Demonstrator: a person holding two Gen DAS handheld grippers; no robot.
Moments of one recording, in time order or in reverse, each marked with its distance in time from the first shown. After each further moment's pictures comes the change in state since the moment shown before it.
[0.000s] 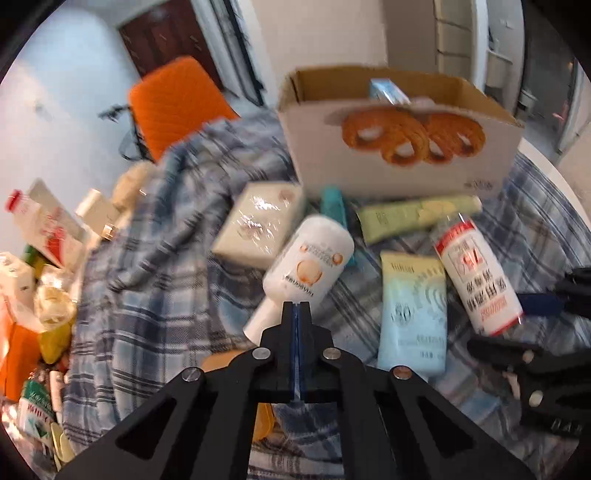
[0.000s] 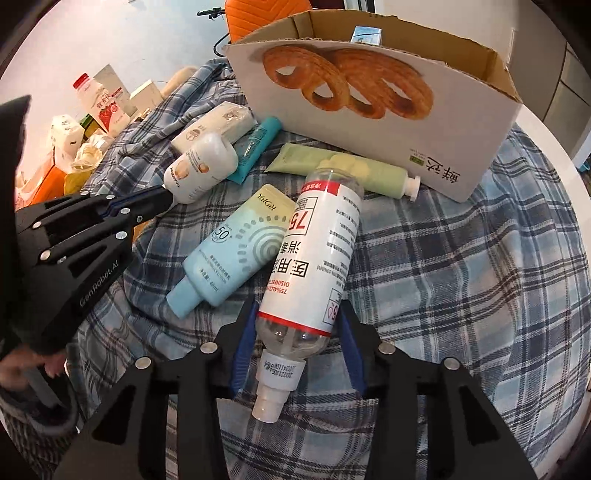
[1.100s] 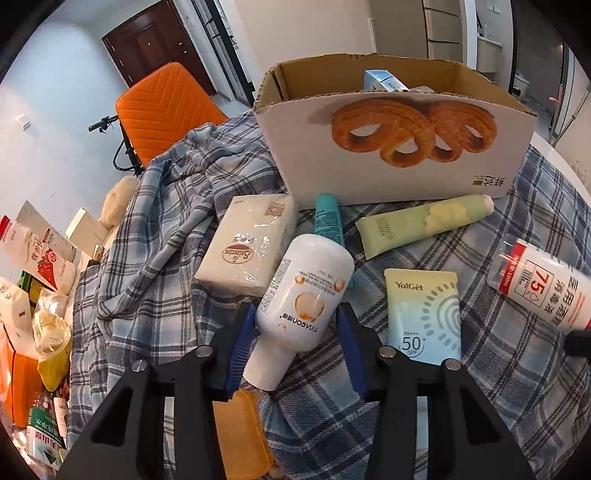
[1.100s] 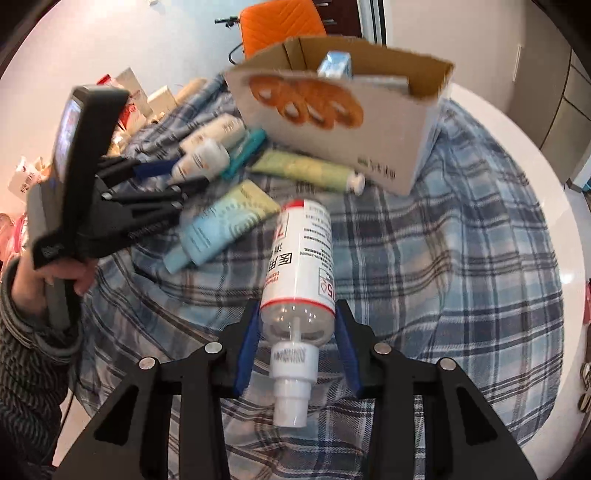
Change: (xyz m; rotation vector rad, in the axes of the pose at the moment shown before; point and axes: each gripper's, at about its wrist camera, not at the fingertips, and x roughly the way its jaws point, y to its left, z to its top) left arm 0.029 -0.009 0.020 0.073 -0.002 0.027; right arm -0.037 -0.033 -0.025 -0.065 -0.034 0.011
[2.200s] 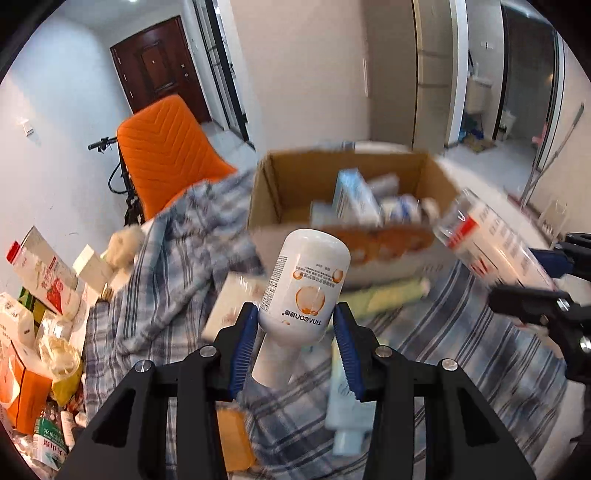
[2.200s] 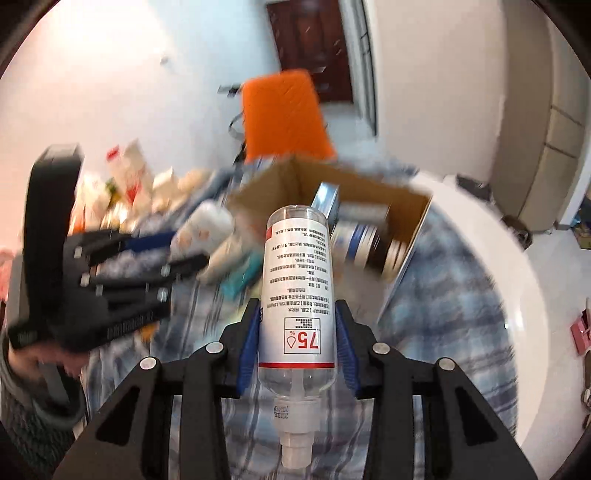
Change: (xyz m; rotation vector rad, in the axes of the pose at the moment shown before) left arm -0.080 -0.001 0.053 -0.080 -0.169 -0.094; right arm -0.073 0.003 0.069 -0.010 -0.334 -0.054
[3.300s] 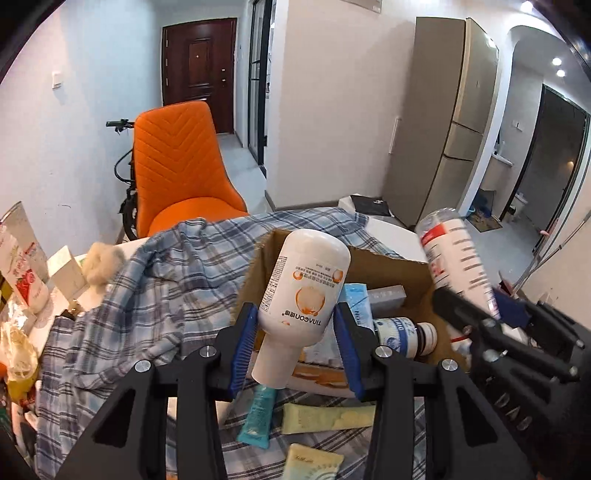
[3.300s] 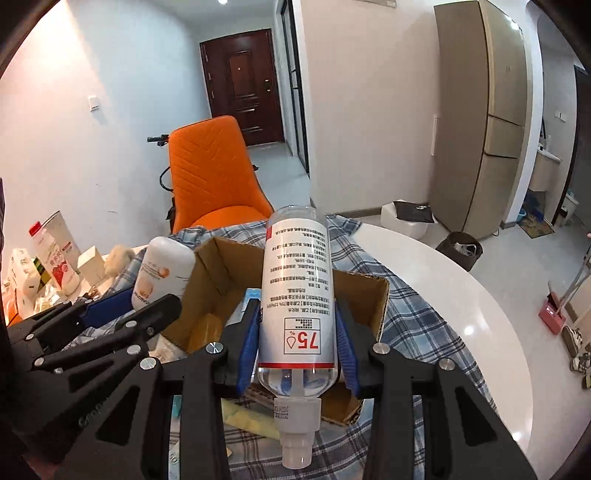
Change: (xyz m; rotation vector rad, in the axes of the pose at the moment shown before) left arm 0.032 0.006 0.063 -0.245 -0.104 -0.062; right arm 0.054 -0.011 0.059 0.126 -0.143 -0.245
